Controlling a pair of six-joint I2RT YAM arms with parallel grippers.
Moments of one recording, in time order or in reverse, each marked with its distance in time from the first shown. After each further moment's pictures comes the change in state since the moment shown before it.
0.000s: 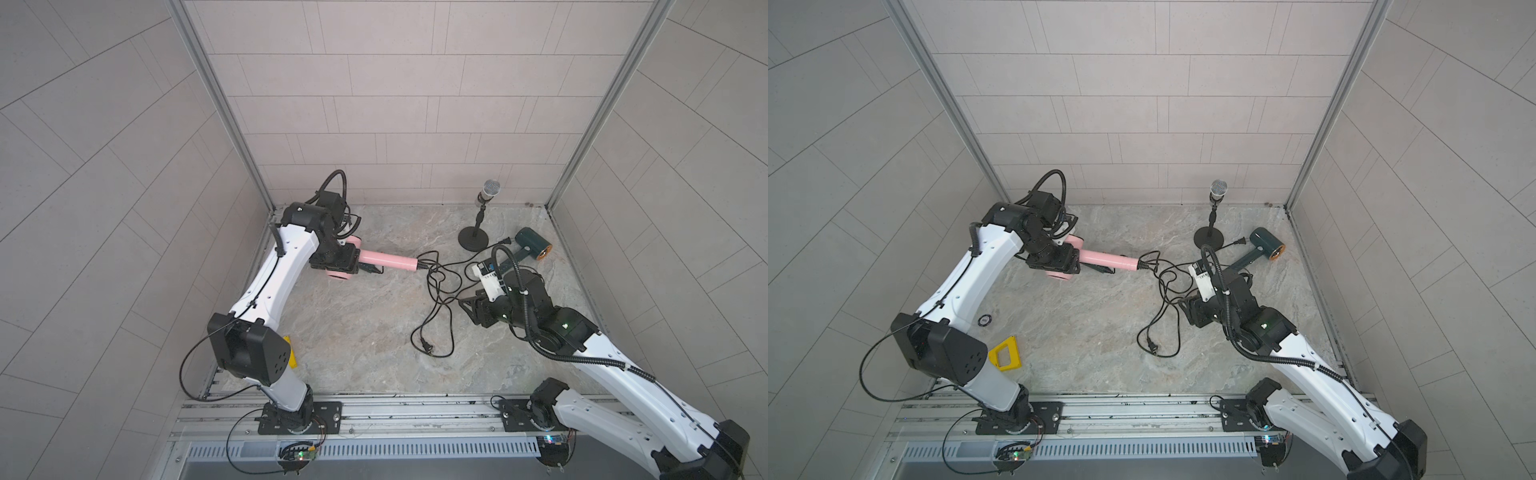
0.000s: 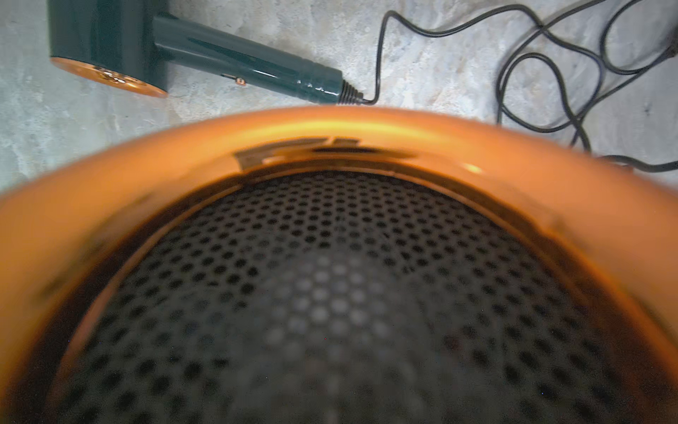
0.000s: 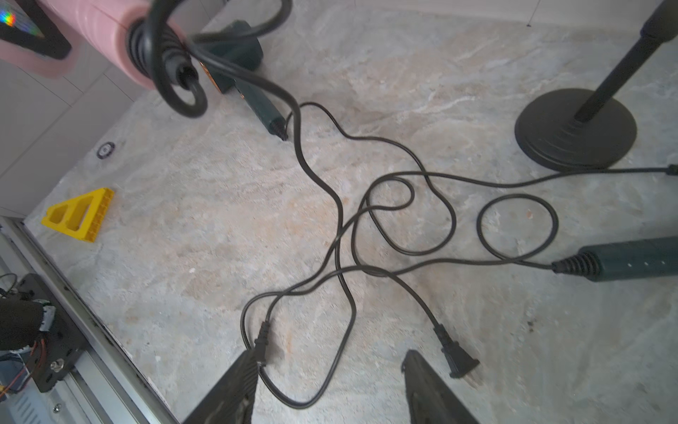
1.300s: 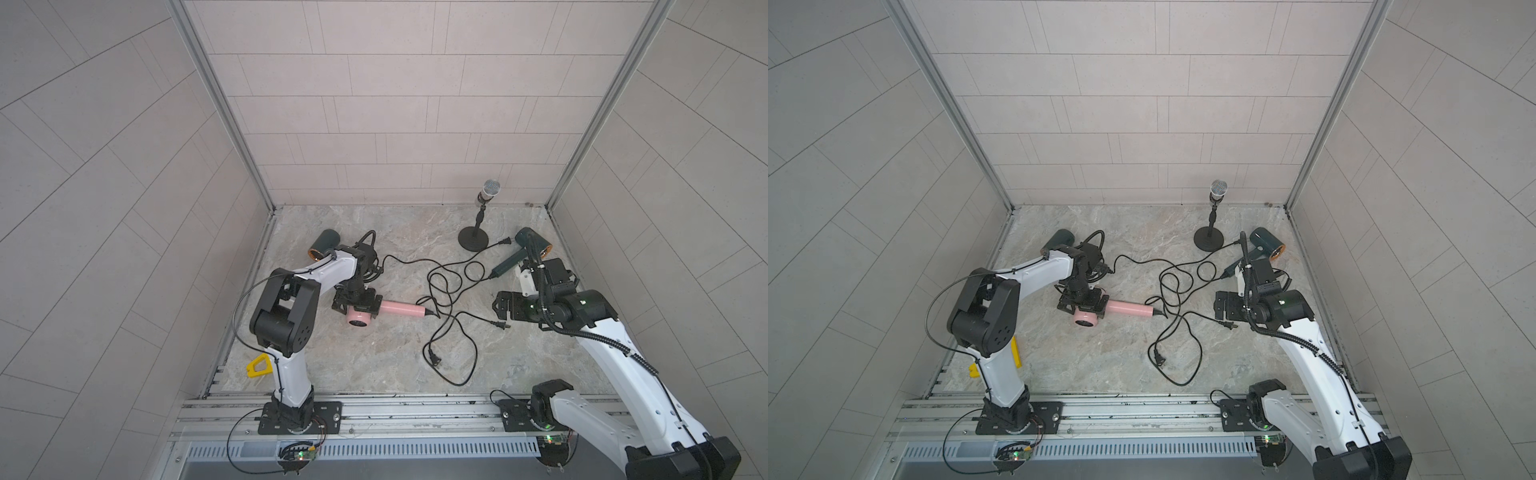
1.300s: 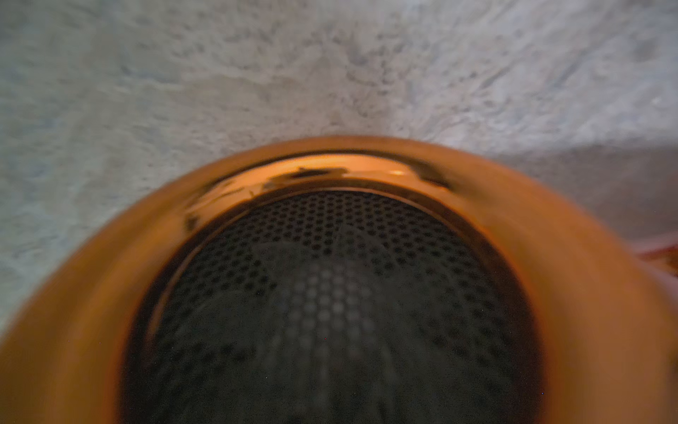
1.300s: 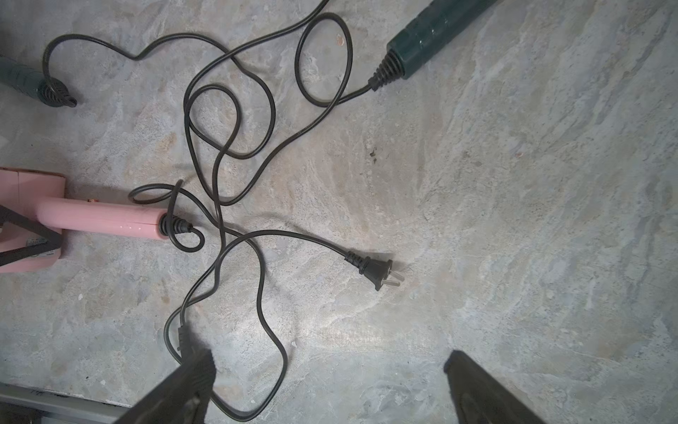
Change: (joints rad) left arm -0.138 0.276 -0.494 0.407 -0.043 -0.131; right arm -0.375 0.062 0.148 -0.517 0.032 0.094
